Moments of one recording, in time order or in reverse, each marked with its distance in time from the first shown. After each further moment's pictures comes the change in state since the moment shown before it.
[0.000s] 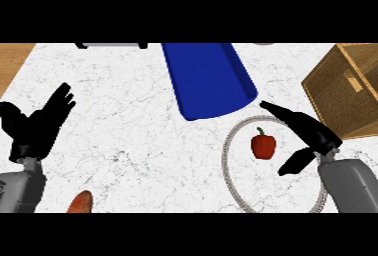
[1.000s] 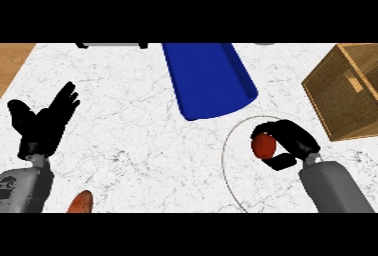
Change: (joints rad) left arm -0.027 -0.051 0.031 0.032 -0.059 -0.008 -0.011; right arm -0.010 0.060 0.067 0.139 0.250 -0.132 -0.065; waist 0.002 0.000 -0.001
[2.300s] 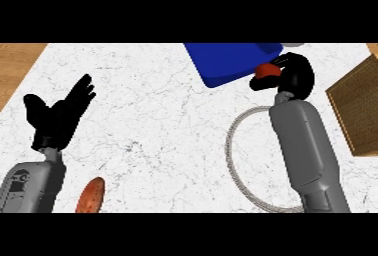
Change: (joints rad) left arm -0.044 -0.038 -0.049 -0.040 -0.019 -0.035 0.014; right arm -0.465 0.256 -0.425 0.177 0.119 -0.663 0.958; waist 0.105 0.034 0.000
